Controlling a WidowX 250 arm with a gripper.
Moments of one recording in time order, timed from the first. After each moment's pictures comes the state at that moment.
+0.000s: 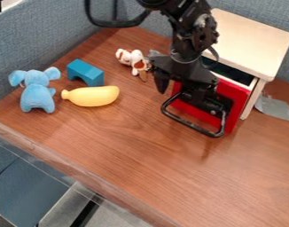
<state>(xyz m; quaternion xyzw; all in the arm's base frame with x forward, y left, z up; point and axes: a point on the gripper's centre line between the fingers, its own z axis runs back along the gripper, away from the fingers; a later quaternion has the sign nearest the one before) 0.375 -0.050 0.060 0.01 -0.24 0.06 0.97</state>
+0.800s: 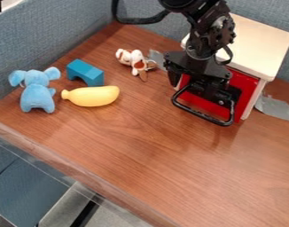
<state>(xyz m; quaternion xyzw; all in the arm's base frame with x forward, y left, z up) 0.398 -0.059 0.059 0.02 -0.26 0.06 0.96</state>
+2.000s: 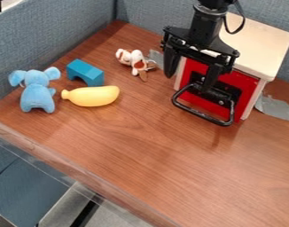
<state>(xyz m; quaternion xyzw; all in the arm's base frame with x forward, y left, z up) 0.356 -0.061 0.102 0.01 -0.04 0.03 1.00</state>
